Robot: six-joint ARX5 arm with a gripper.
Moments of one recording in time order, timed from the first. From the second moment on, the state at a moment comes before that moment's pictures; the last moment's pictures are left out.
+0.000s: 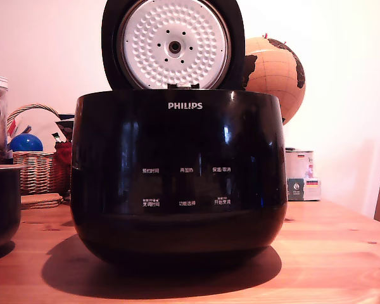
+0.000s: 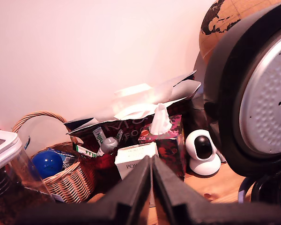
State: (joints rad) arm -0.22 0.79 0.82 -0.10 0.06 0.19
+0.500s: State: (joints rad) arm -0.20 0.79 0.82 -0.11 0.03 0.23
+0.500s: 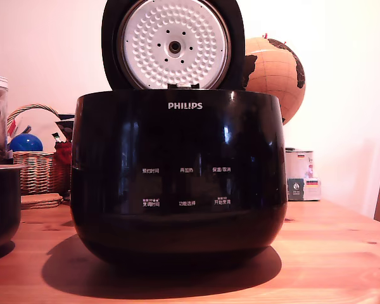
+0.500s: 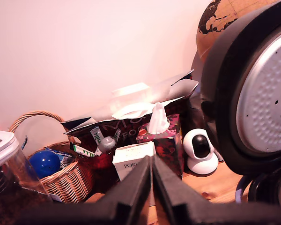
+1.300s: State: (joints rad) arm -0.12 0.75 0.91 -0.99 0.08 0.66
